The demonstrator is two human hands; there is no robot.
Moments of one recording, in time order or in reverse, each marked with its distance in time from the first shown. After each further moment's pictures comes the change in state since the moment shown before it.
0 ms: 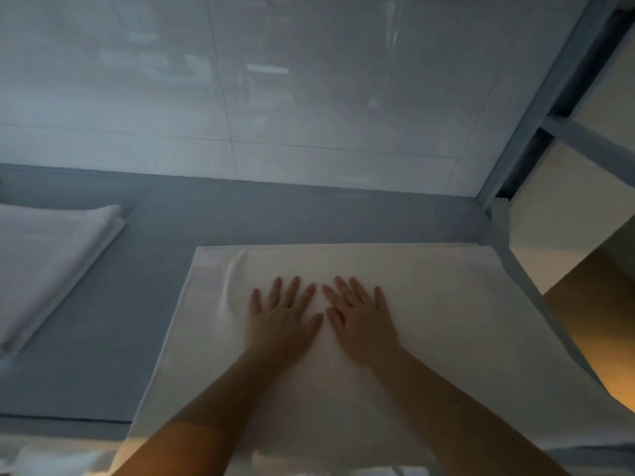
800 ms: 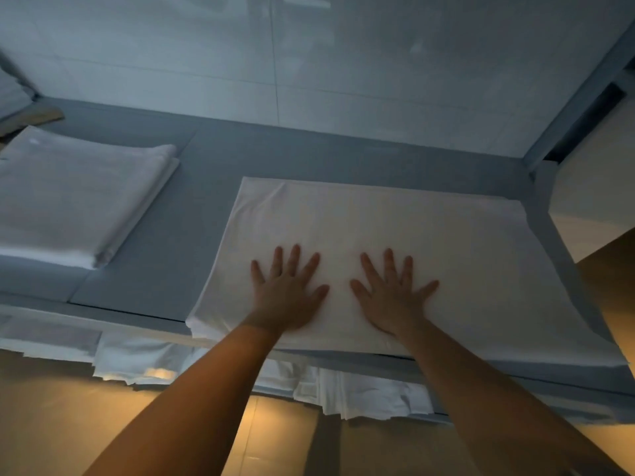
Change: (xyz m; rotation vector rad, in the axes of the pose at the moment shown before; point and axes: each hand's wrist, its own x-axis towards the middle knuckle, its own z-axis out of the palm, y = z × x) left_hand -0.073 -0.042 -0.012 -0.038 -0.150 -0.087; right_hand -0.052 -0.034 -0.003 0.047 -0.265 0.273
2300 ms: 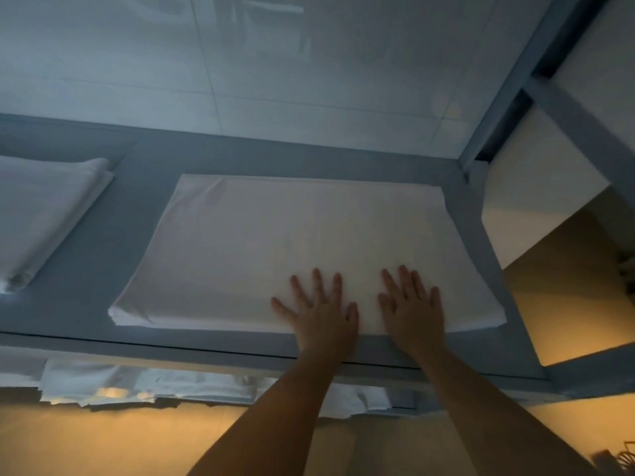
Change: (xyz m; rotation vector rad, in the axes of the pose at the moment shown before) left_hand -0.013 0.196 0.022 -0.048 -0.010 -0.155; right_hand -0.025 0.155 -0.013 -0.039 0.223 0.000
